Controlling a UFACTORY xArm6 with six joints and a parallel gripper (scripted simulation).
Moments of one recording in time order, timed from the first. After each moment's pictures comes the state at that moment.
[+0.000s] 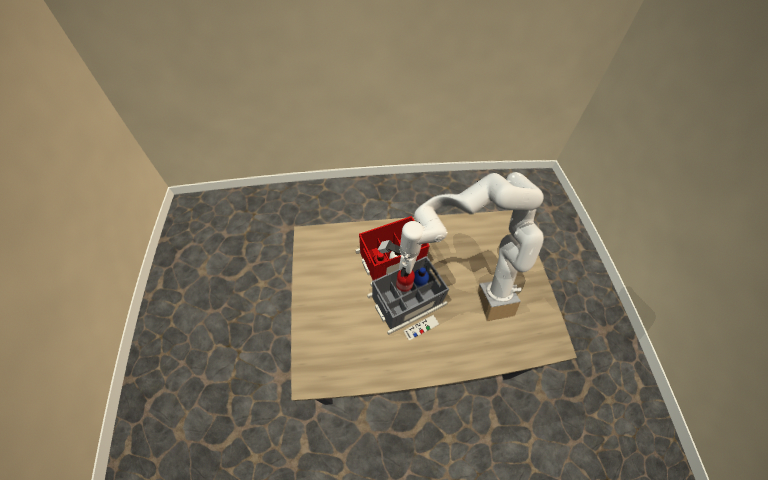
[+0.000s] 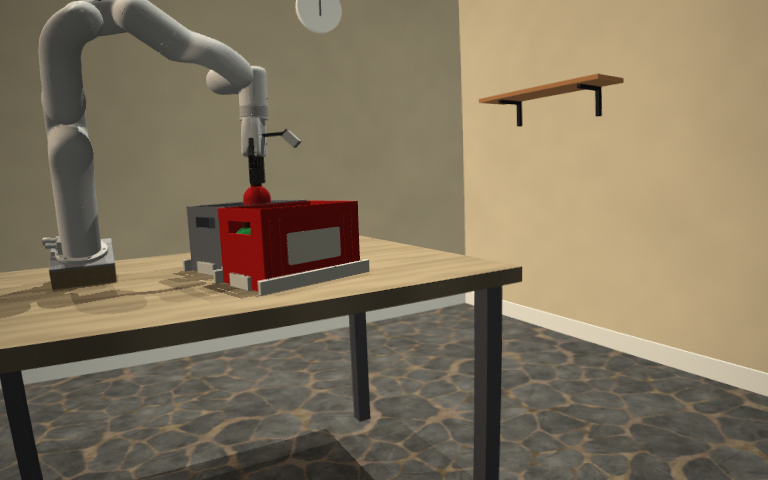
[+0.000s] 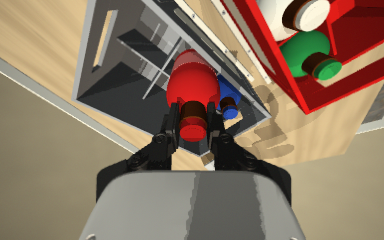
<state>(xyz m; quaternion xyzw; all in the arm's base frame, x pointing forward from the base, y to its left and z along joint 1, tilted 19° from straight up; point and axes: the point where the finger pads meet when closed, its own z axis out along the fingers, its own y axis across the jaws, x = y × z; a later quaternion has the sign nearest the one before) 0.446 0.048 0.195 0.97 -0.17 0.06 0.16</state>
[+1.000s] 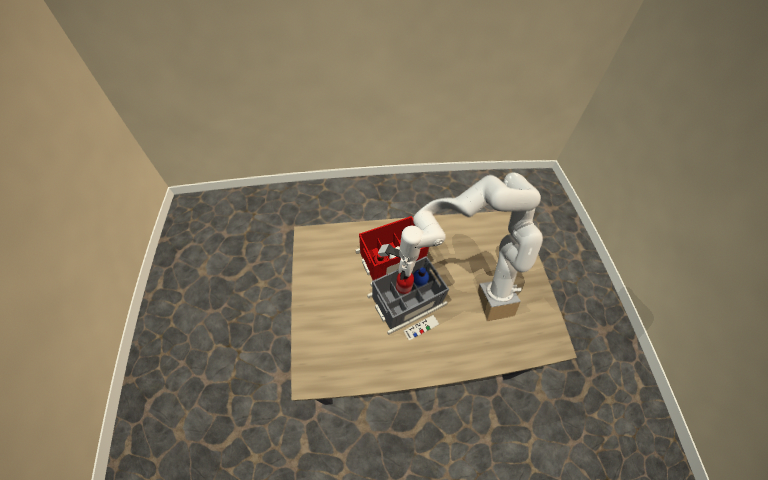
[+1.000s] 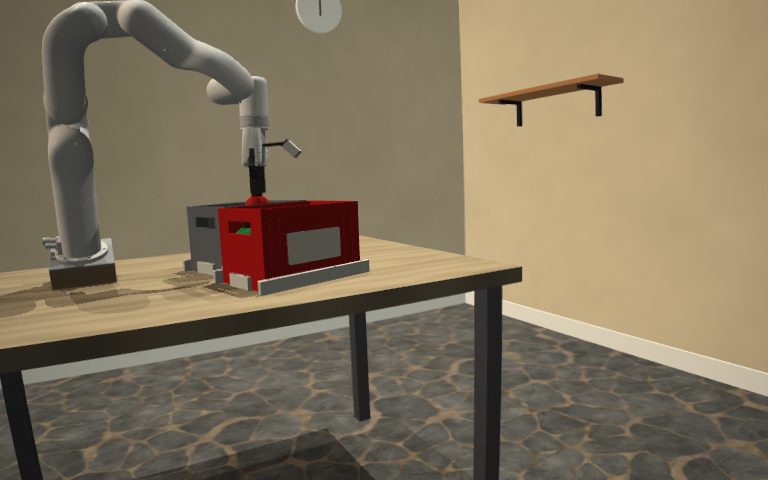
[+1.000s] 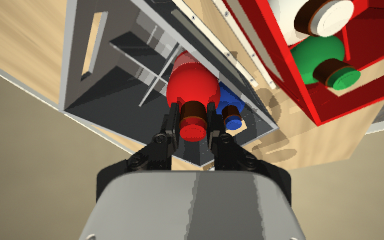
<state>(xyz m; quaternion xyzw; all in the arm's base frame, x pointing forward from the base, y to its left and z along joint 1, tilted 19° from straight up) 0.448 0.039 0.170 0.97 -0.17 0.06 0.16</state>
